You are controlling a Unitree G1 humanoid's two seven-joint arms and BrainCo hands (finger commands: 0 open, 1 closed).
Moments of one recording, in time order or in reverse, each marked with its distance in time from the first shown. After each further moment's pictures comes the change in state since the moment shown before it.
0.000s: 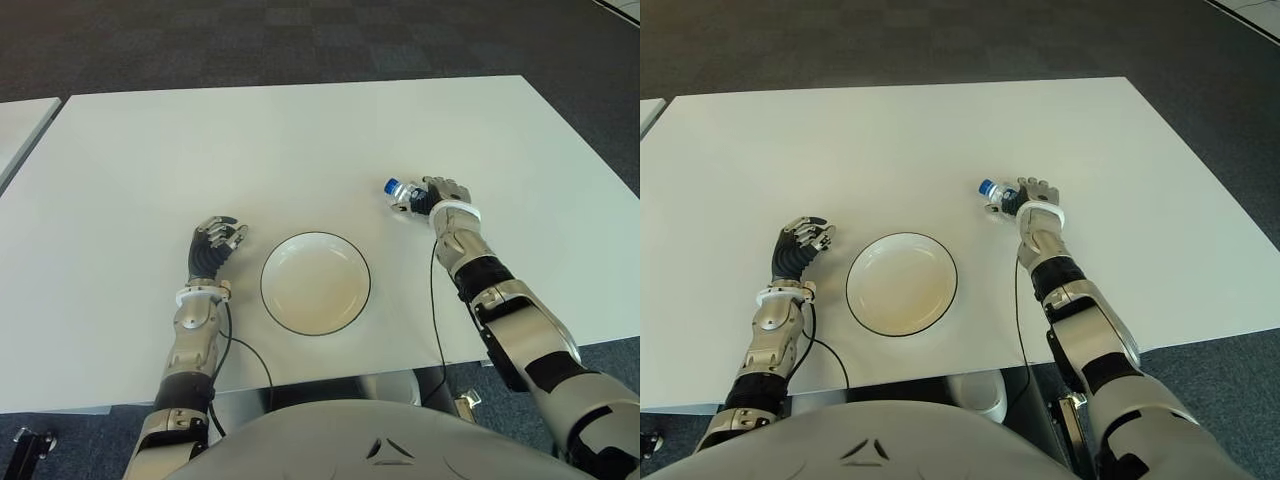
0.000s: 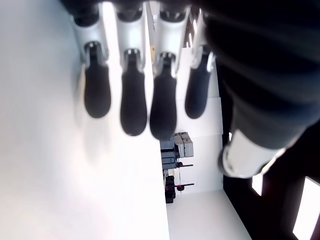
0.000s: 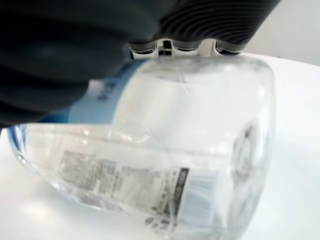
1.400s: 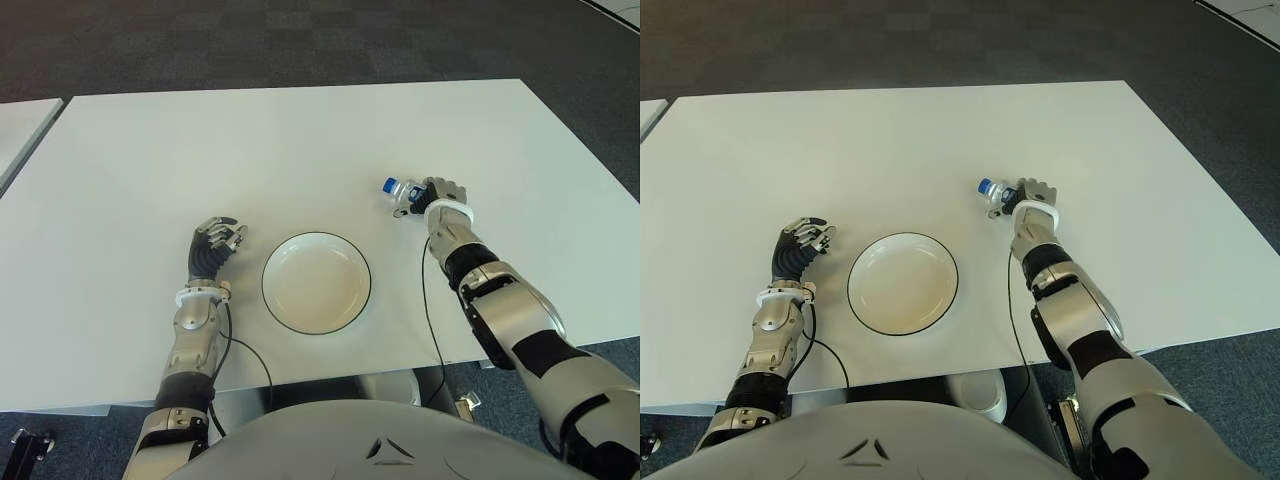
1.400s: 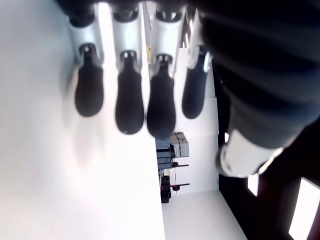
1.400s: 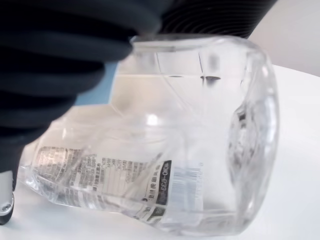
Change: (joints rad) left arm -0.005 0.002 0.002 0.025 -0.014 -0.031 -0.005; right arm -0.114 0.068 0.012 0.301 0.154 -0.053 -0.244
